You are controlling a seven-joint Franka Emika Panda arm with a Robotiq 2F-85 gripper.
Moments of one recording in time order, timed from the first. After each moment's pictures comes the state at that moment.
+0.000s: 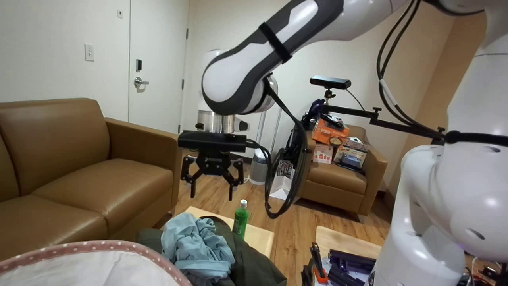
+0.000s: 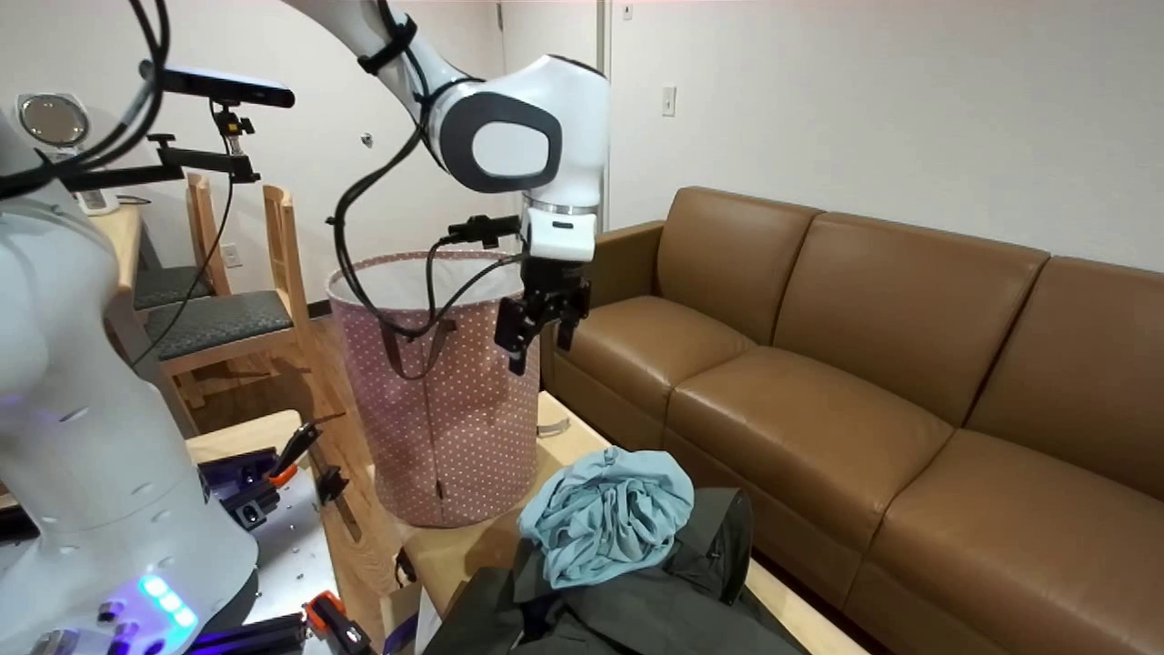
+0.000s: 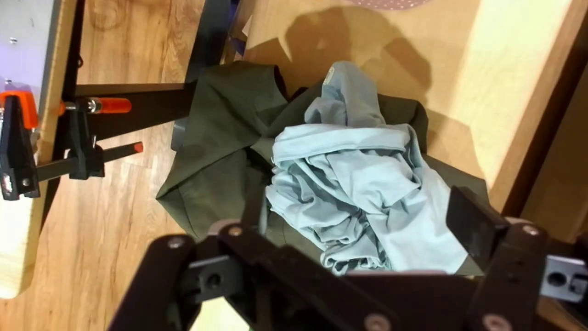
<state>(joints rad) -0.04 -0.07 -0.07 -2.49 0.08 2.29 1.10</state>
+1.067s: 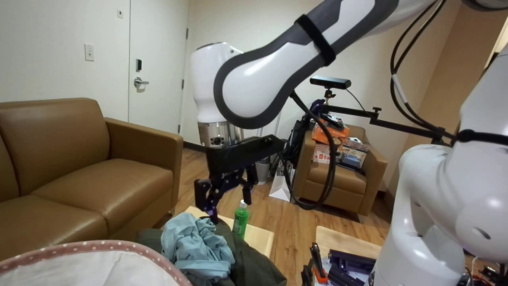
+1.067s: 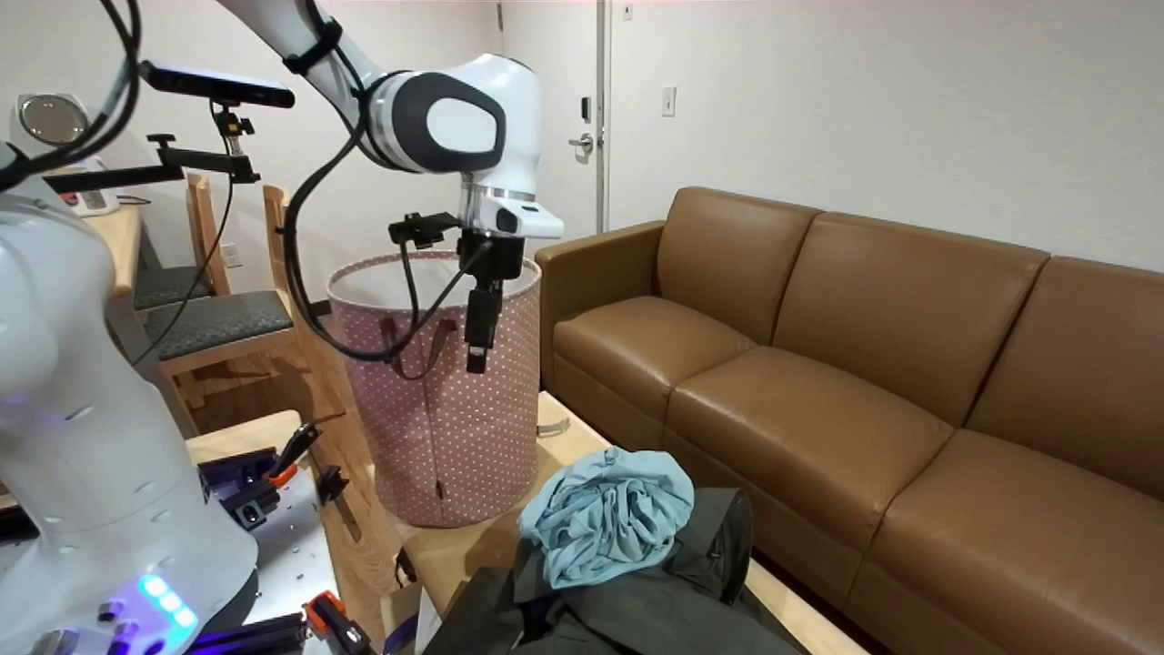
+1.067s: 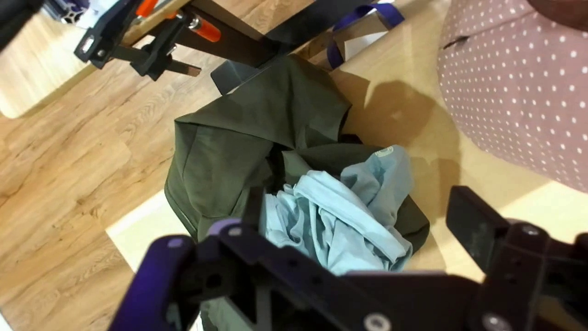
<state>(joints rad) 0.00 -0.19 0.04 -2.59 -0.08 2.14 0.63</state>
